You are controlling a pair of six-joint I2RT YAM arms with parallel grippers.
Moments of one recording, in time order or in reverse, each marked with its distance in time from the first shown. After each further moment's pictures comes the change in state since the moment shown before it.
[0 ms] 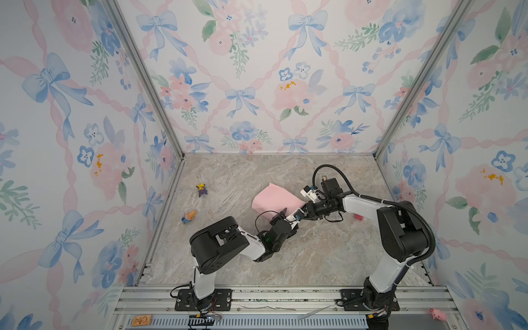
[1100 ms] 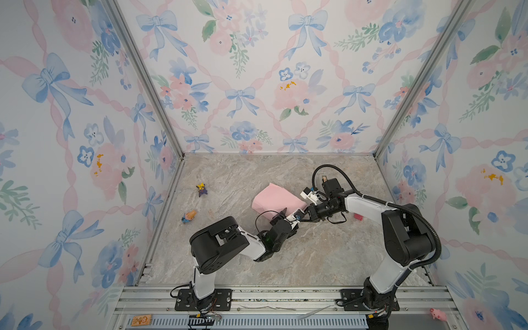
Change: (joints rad) left arm 0.000 0.000 0.004 -0.007 -0.001 0.000; right arm 0.010 -0.039 0.015 -0.164 -0.010 -0.164
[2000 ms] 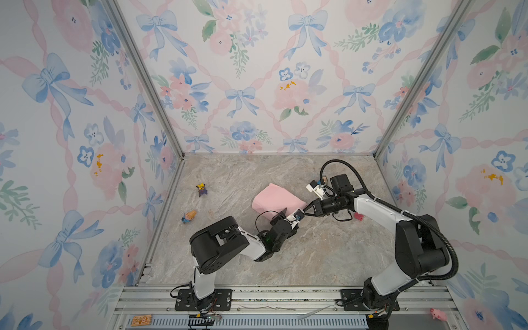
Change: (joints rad) left arm 0.000 0.000 0.000 -0.001 0.000 0.000; right arm -0.040 -0.129 -0.008 0.014 0.007 0.010
